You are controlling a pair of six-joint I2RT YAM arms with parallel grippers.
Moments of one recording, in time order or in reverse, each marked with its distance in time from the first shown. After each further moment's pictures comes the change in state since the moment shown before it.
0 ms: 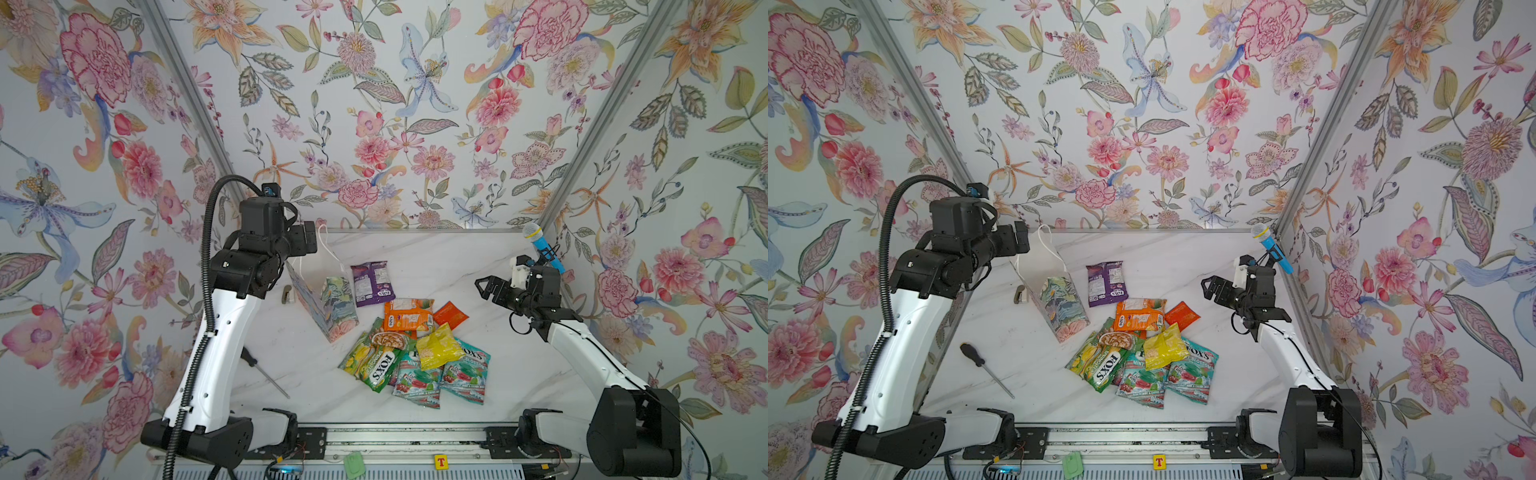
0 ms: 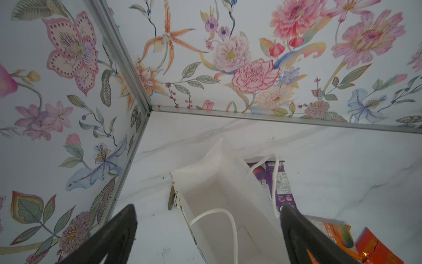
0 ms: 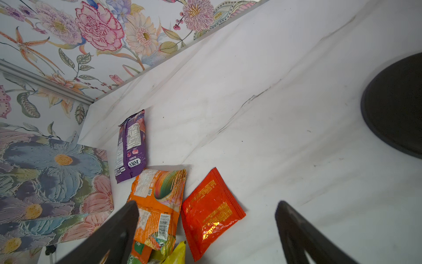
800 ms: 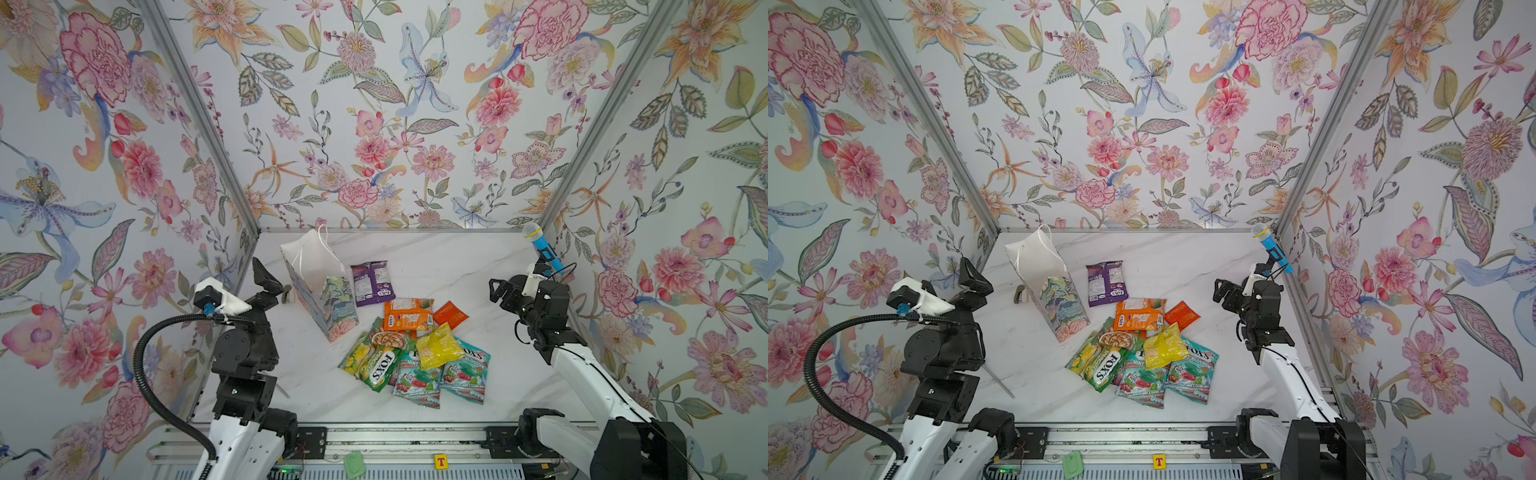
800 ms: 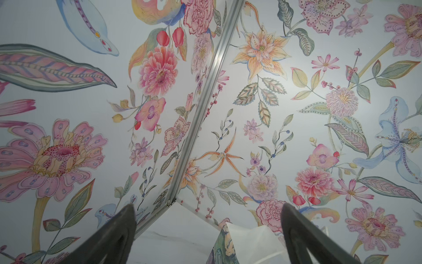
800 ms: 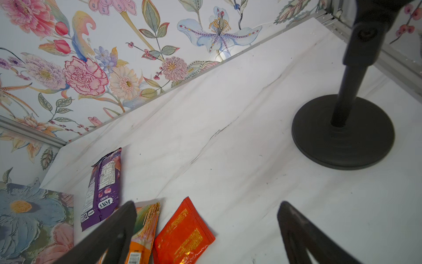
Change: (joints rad) left arm -0.002 -0.824 -1.090 1.171 -0.372 -0.026; right arm -0.018 -0.148 -0.158 0.185 0.206 0.031
